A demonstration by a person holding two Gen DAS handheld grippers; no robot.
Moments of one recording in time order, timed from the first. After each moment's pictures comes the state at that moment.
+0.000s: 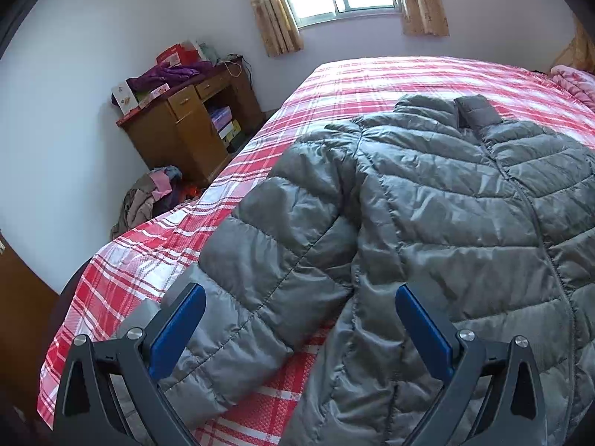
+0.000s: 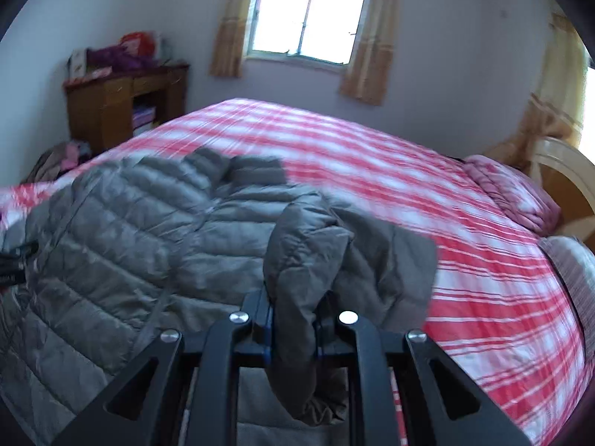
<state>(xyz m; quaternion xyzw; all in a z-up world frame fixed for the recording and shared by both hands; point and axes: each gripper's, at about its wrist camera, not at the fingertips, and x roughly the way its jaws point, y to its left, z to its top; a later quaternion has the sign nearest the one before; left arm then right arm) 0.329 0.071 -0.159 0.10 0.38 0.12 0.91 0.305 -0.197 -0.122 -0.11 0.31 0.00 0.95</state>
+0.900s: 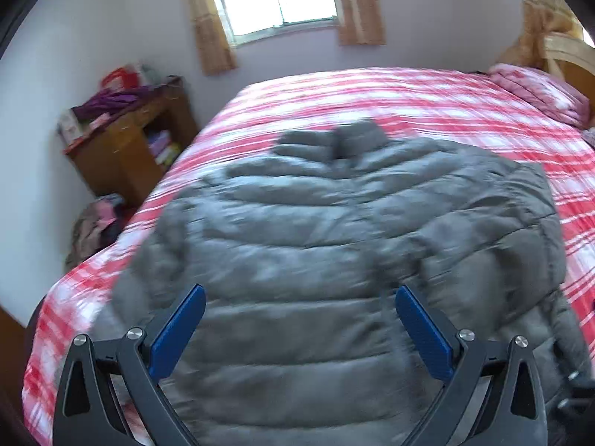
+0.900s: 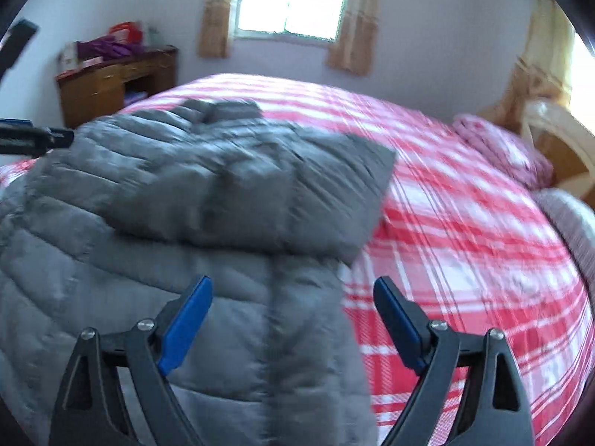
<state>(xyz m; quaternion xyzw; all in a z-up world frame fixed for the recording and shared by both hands) 0.344 -0.084 -0.123 0.10 0.38 -0.01 0.92 0.243 -0.280 -0.179 -0.05 0.35 -0.04 0.94</state>
